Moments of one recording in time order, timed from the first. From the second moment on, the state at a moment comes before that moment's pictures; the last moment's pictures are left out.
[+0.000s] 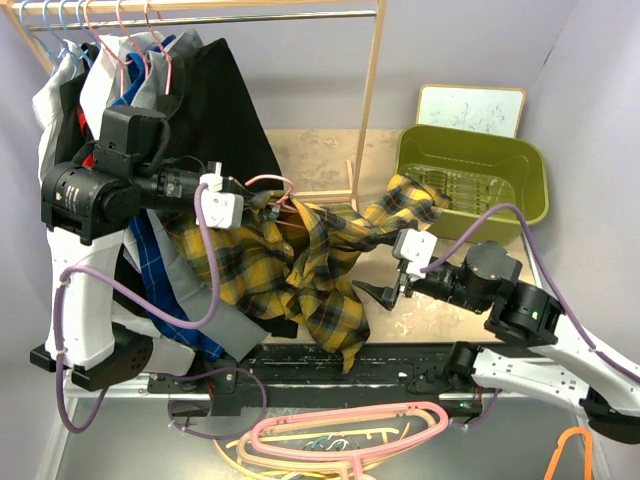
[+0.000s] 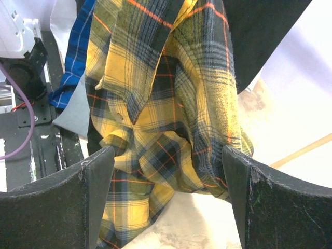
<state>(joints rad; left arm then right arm) -0.37 1.39 2.24 -1.55 0.91 1.24 1.03 0.71 1.01 -0.43 -0.07 -0.28</state>
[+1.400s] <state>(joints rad) -0.36 1.39 2.26 -1.52 0.92 1.22 0.77 0.80 0.99 -0.24 -0.42 -0.21</state>
